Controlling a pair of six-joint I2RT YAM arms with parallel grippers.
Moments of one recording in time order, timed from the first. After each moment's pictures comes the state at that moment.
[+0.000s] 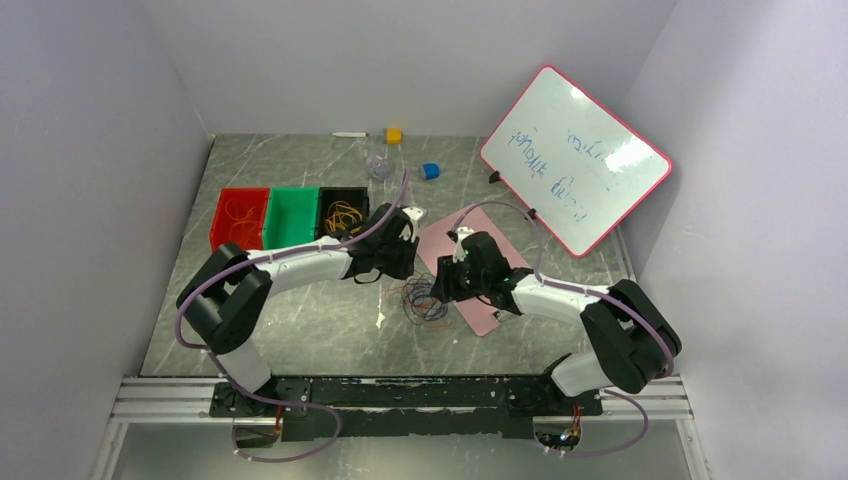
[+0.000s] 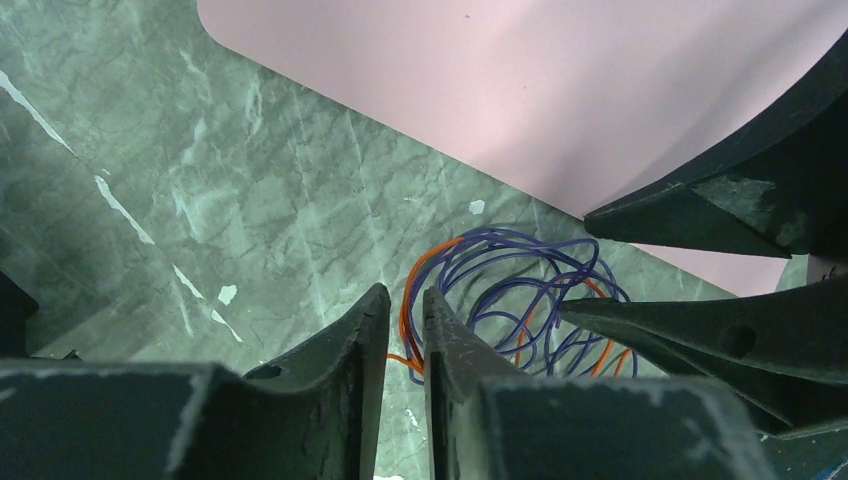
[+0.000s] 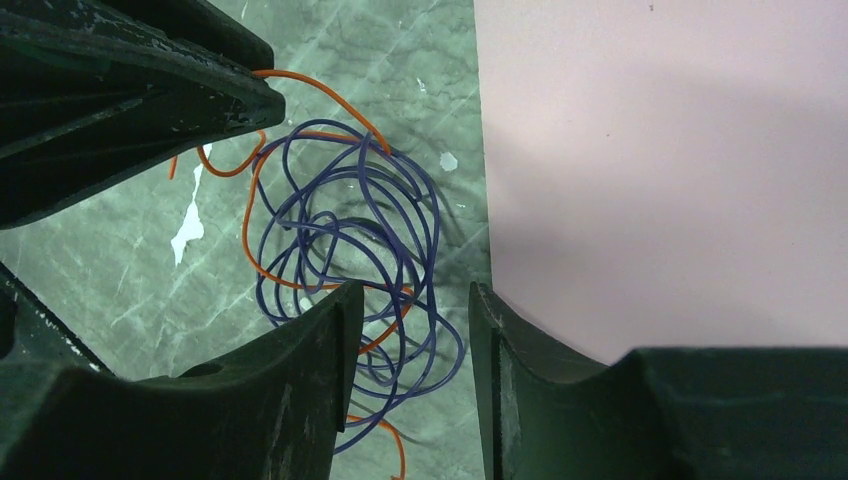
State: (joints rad) left arm -0.79 1.69 1.02 -0.17 0.05 -0.30; right arm 0.64 1.42 0.57 0.08 -0.20 0.38
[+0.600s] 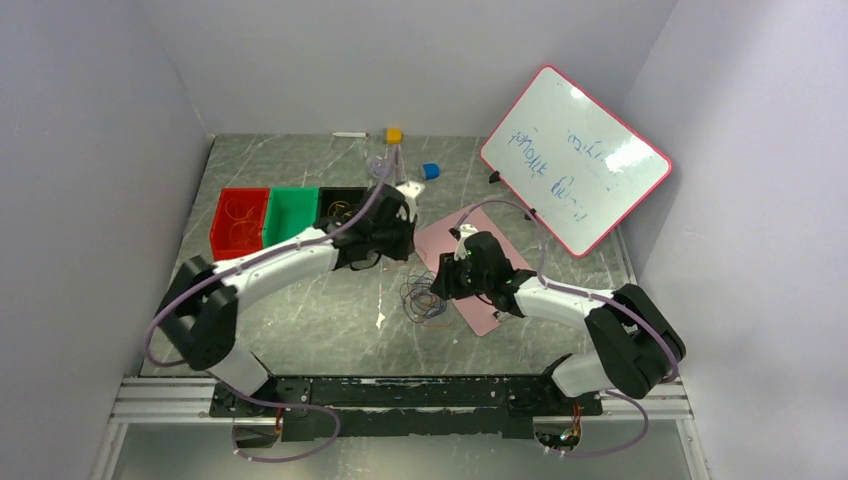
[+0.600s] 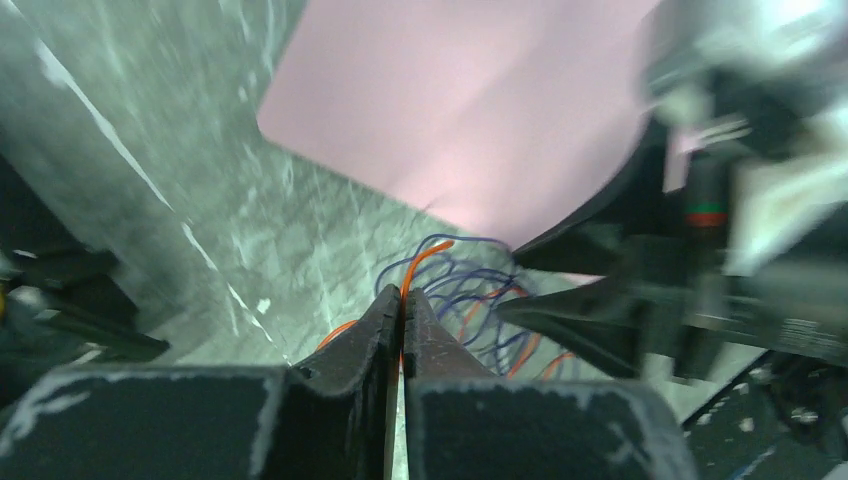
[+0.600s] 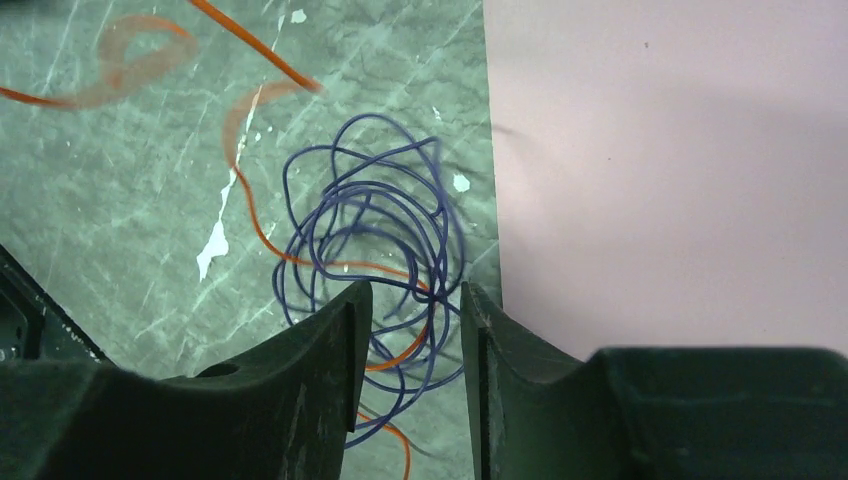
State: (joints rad) left arm -0.79 1.61 1.11 -0.27 0.03 -0.30; right arm 0.64 1.39 0.55 0.13 -0.20 0.40
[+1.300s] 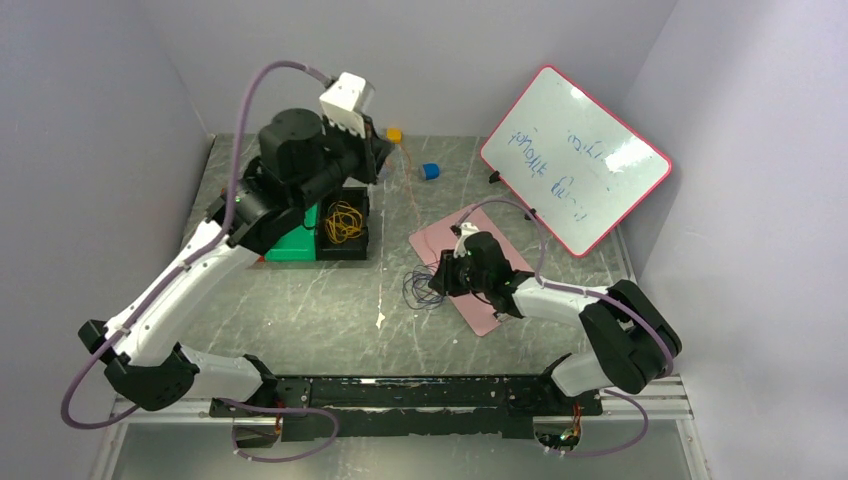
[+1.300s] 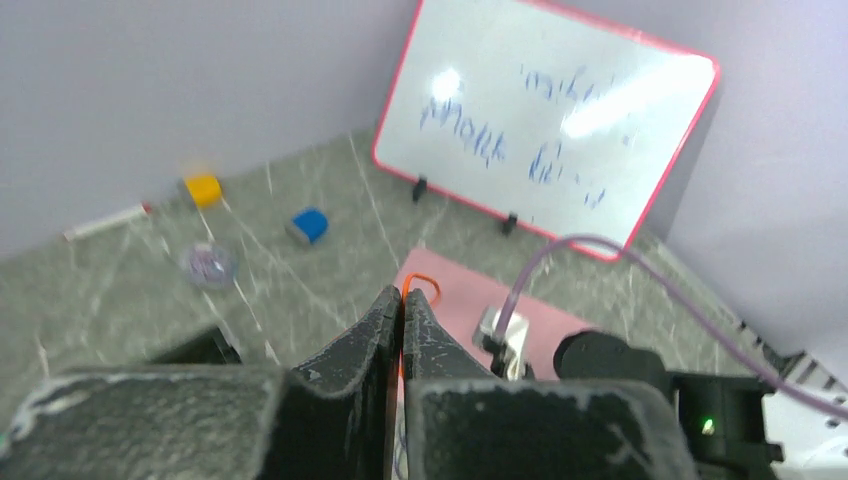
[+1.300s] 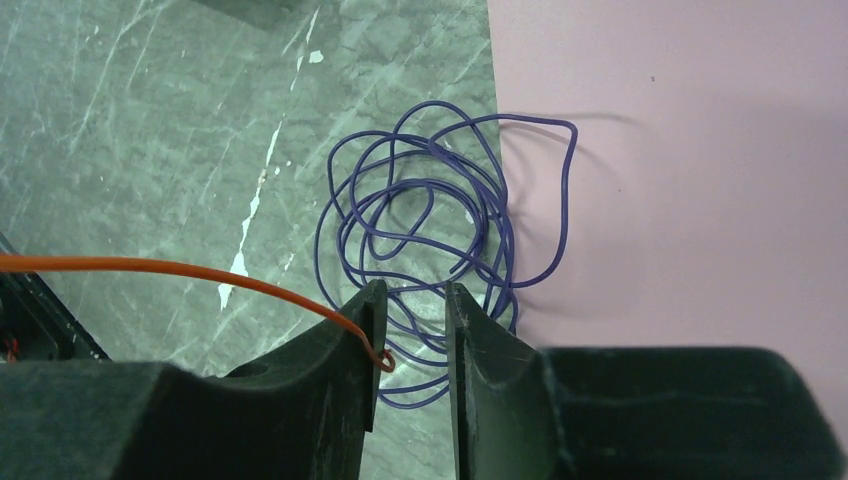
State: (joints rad) left arm -0.79 1.32 1.61 -0.44 -0.14 -0.19; right arm 0.64 1.42 0.54 0.23 -0.19 0.45
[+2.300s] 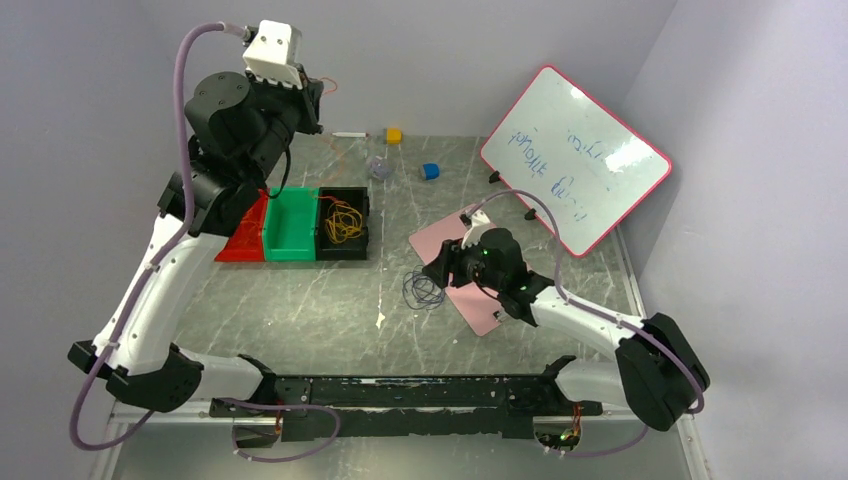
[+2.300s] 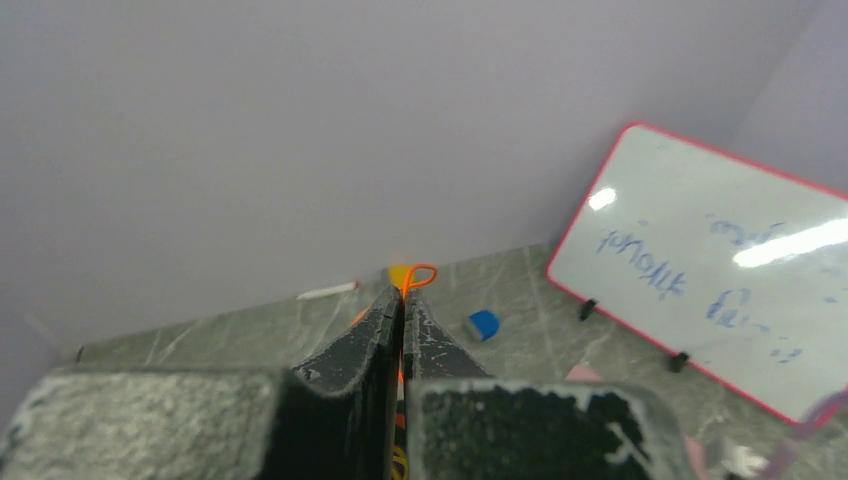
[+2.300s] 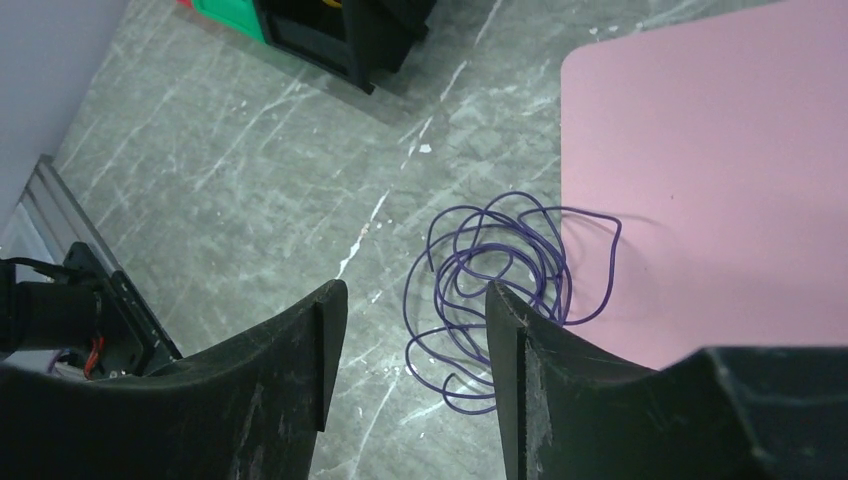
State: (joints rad) left arm -0.60 1.33 1.86 -0.44 -0.28 -0.01; right arm 0.64 1.22 0.53 0.26 -0.21 0.43
